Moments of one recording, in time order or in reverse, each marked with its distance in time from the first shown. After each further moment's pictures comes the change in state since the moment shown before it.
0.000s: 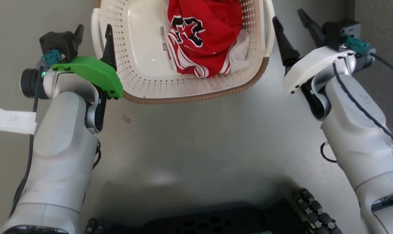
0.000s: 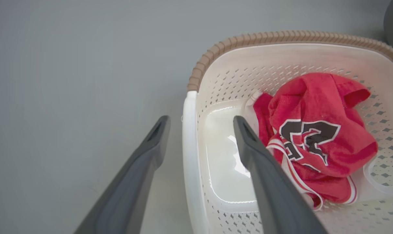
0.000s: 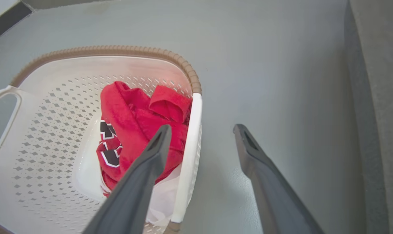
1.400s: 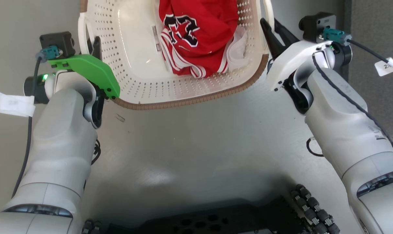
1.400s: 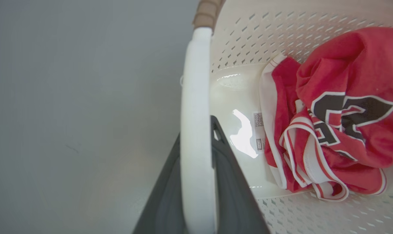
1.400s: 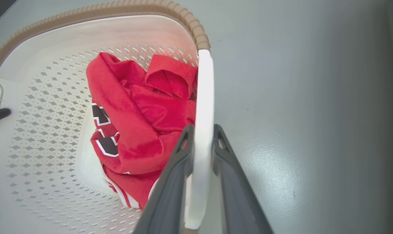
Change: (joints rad) left arm -0.146 -0.032 0.015 0.354 -0.054 -0.043 -0.019; right arm -0.136 0.069 0.082 0.240 0.071 0.020 0.000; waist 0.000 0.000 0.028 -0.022
